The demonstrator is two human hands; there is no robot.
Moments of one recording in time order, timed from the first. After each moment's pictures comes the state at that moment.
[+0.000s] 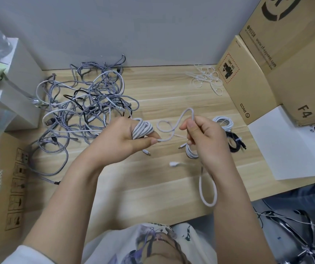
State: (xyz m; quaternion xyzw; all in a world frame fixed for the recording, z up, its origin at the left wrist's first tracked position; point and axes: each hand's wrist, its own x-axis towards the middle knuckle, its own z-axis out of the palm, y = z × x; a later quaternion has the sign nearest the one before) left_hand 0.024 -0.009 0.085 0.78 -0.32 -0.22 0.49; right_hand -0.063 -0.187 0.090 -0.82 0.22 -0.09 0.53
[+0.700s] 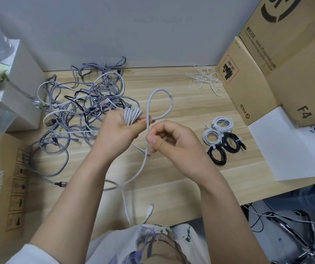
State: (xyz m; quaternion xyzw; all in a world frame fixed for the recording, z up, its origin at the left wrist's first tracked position) left_hand 0.024 -0.023 0.084 0.76 -0.14 -0.16 0.61; right_hand -0.058 -0.146 0.103 -0.77 0.06 0.00 0.63
